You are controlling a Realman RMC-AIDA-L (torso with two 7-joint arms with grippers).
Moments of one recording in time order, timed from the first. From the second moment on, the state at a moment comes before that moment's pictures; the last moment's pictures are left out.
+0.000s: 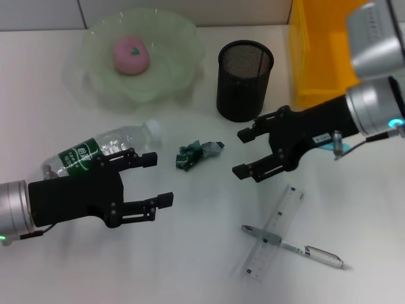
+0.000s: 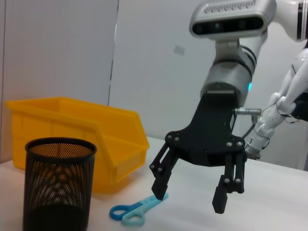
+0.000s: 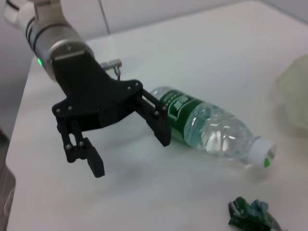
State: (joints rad) left arm -0.39 -1.99 1.07 0.41 1.58 1.58 -0.98; right arm 0.75 2.08 -1.03 -0.81 -2.20 -1.53 1.65
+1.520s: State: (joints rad) left arm -0.31 -1.94 1.04 0.42 1.58 1.58 -0.99; right arm 0.92 2.09 -1.58 -0.68 -2.09 -1.06 1.80
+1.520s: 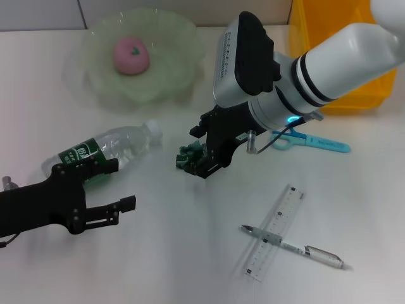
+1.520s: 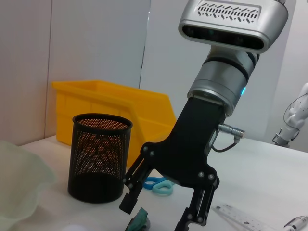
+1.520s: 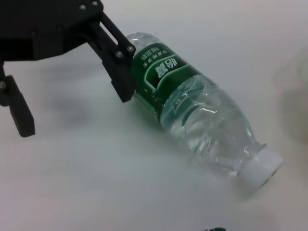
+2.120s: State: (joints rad) left arm -0.31 -1.93 1.04 0.43 1.58 1.57 -0.99; right arm 0.92 2.09 -1.58 -0.67 -2.08 -1.05 1.80
